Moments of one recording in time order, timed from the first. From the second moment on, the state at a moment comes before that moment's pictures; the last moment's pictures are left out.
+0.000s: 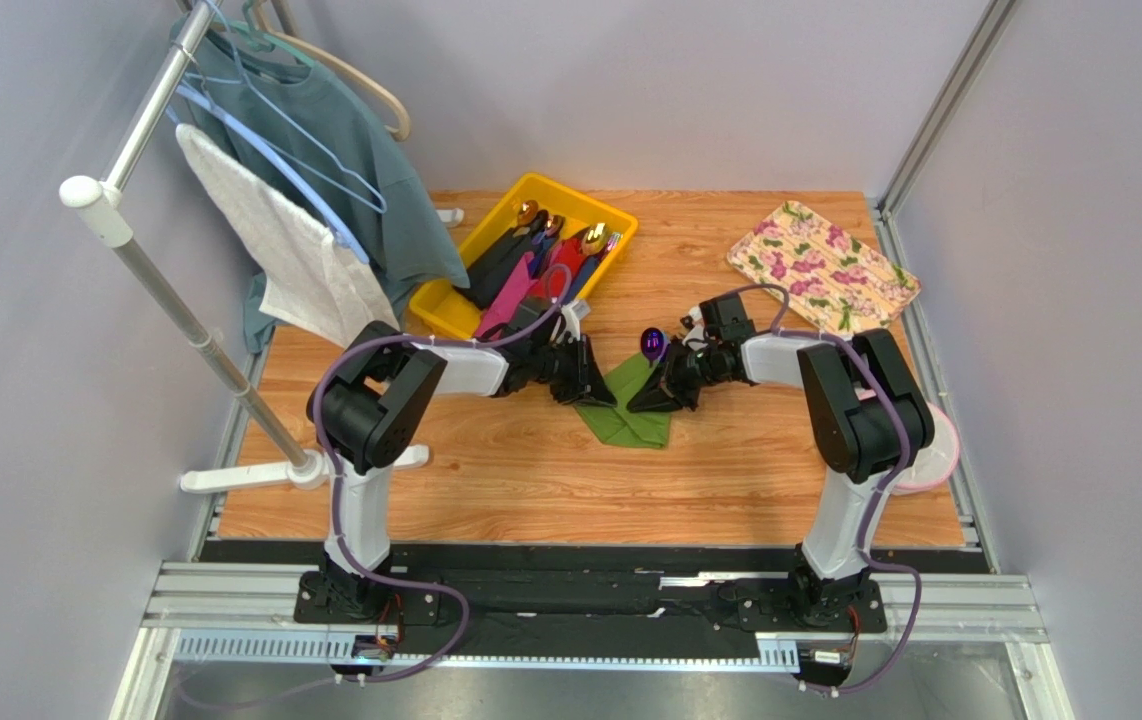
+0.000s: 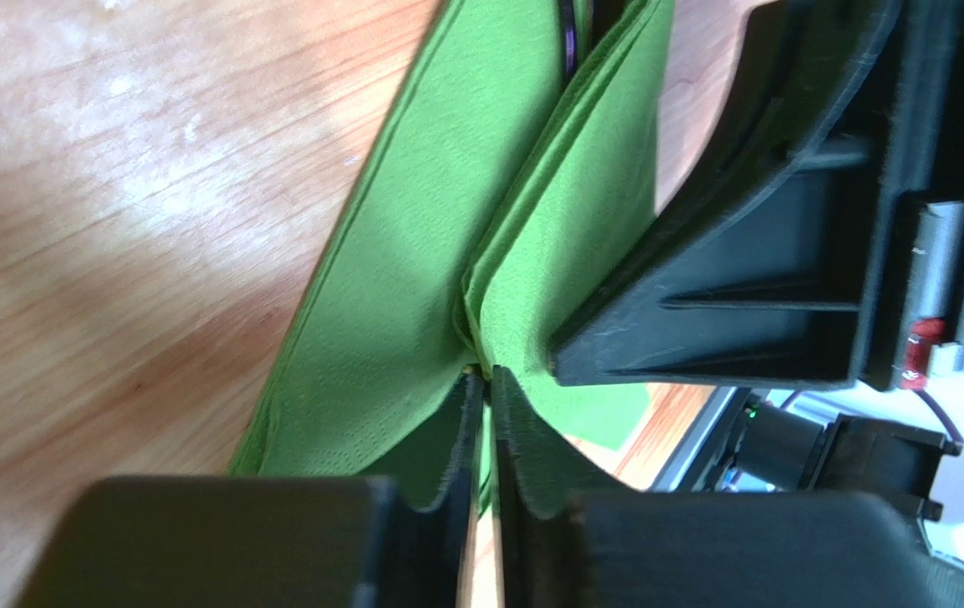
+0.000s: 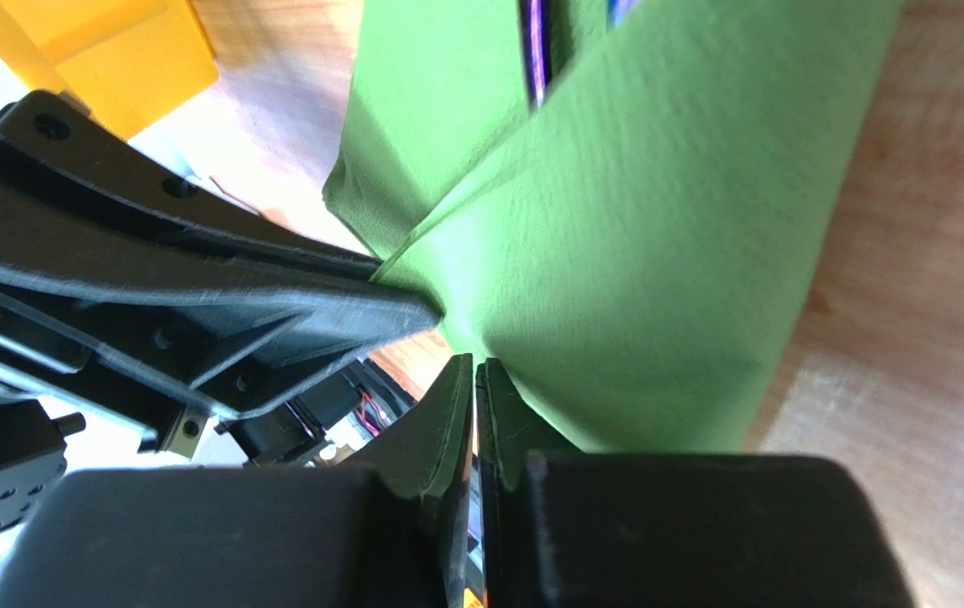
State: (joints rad) left arm -0.60 1.99 1.06 0.17 0.57 -0.74; right arm 0.29 1.88 0.96 -0.16 -0.74 0.83
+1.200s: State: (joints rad) left arm -0.60 1.97 1.06 0.09 0.51 -0.70; right arm 0.29 1.84 1.01 -0.25 -0.63 0.69
